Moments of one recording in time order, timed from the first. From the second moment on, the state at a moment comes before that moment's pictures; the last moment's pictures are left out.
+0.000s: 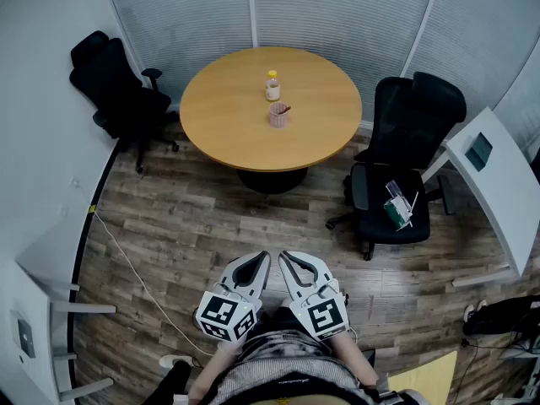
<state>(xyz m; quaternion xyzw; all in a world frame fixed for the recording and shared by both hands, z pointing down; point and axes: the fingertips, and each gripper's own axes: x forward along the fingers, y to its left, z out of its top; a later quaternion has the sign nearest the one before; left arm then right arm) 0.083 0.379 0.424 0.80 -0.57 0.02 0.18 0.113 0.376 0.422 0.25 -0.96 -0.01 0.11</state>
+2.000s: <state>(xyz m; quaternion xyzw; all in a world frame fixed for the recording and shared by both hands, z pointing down) -0.028 0.106 0.442 0.86 -0.48 0.01 0.18 -0.004 0.101 0.446 0.34 -0.93 -0.02 0.14</state>
